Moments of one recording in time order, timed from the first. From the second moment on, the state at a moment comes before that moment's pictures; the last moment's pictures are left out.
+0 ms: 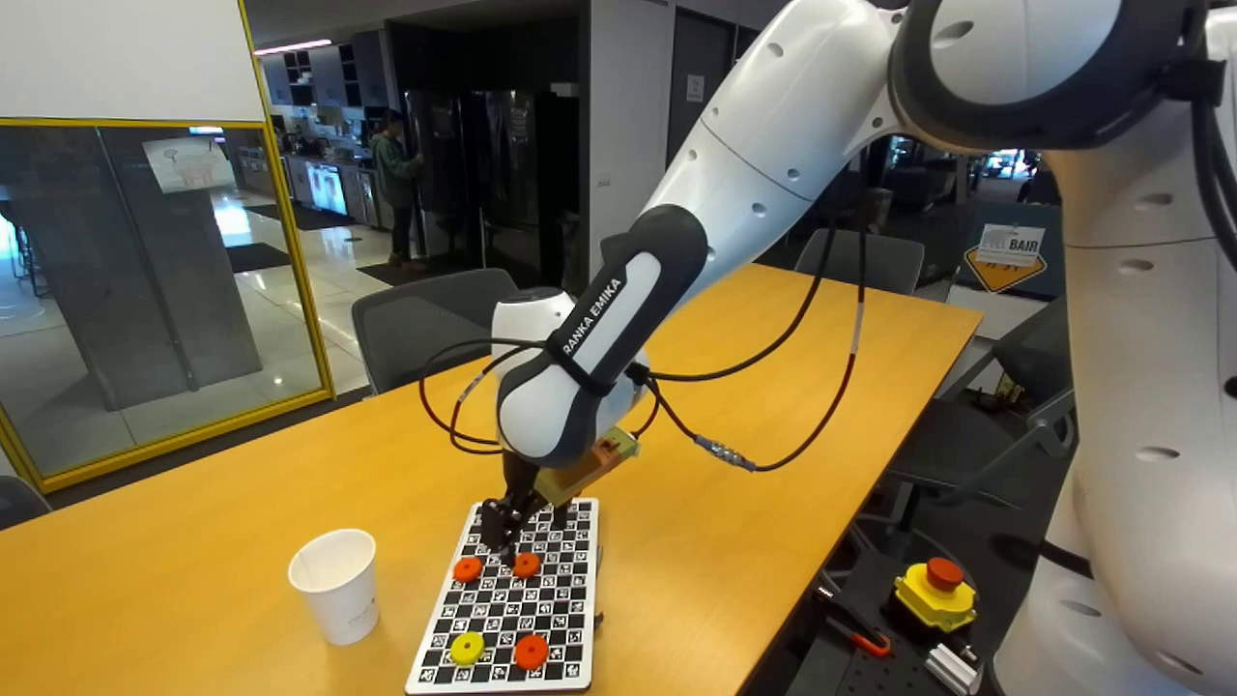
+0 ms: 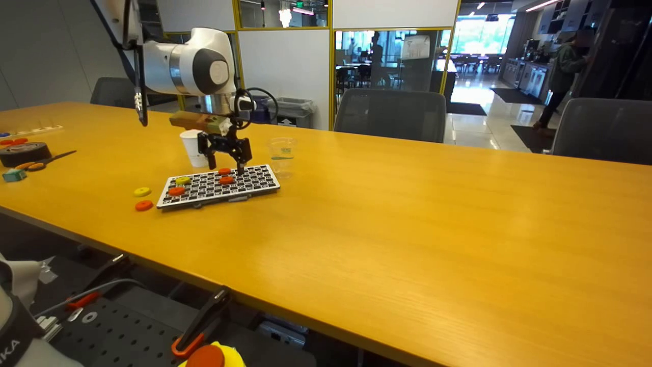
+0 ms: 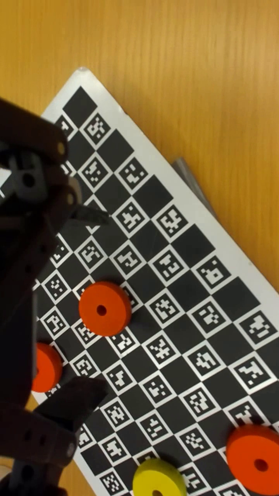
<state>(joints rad) 0.11 0.35 0.13 -2.25 -0.03 2.60 0.18</state>
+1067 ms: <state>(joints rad) 0.24 0.44 0.06 -2.18 -0.03 2.60 0.31</state>
